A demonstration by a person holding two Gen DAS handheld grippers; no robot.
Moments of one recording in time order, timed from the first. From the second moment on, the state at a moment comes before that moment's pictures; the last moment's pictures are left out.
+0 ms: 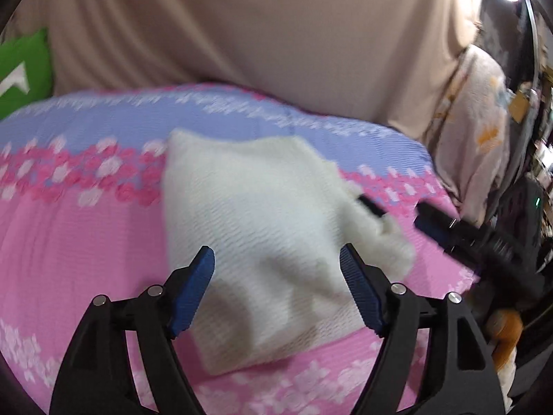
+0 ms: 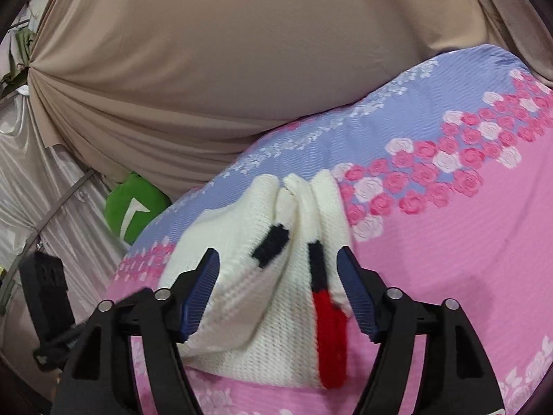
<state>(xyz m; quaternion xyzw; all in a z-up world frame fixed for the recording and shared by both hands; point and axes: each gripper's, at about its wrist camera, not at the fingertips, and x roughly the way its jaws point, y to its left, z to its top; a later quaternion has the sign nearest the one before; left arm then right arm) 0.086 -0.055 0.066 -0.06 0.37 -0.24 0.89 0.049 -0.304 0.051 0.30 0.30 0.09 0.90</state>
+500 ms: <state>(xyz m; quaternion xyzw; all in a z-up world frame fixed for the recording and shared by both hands) 0.089 -0.036 0.017 -0.06 0.42 -0.22 0.88 0.092 -0.296 0.039 0.32 0.33 0.17 0.87</state>
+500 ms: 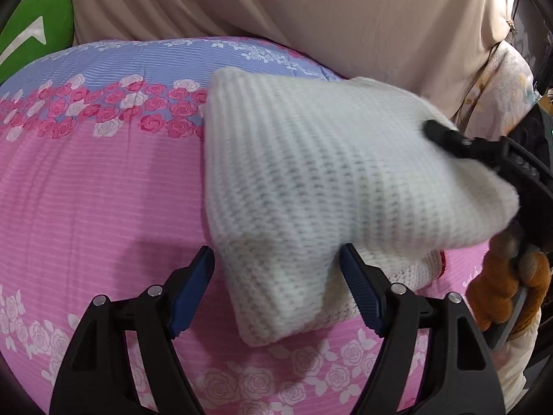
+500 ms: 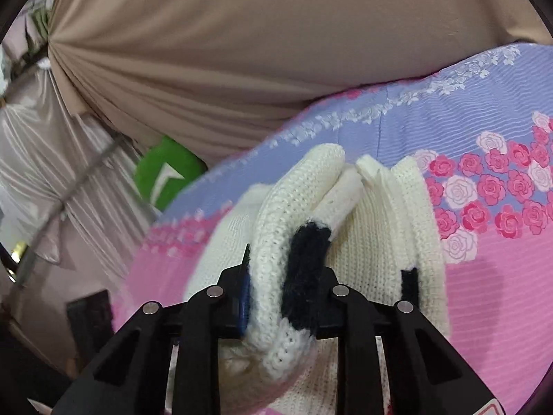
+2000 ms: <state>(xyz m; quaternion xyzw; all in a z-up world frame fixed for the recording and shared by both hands) 0.057 -0.037 0.038 -0.04 0.38 -0.27 0.88 0.001 -0.325 0.007 0.31 0.34 0.15 0.88</state>
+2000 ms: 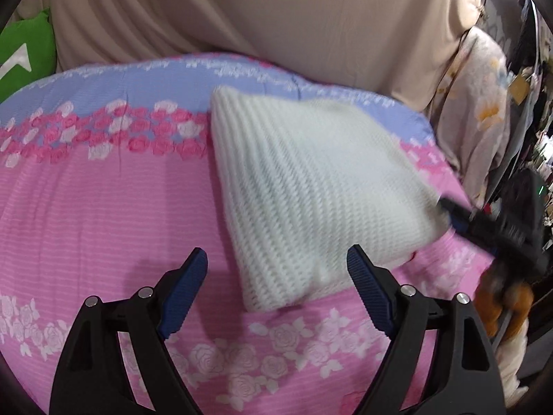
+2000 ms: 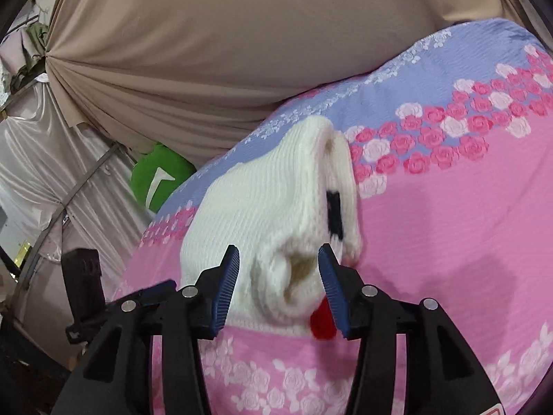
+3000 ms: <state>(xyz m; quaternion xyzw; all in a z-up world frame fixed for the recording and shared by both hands) 0.084 -0.068 -0.016 -0.01 0.41 -0.24 0.88 0.100 -0.283 0.069 0.10 0.35 0.07 0.93</state>
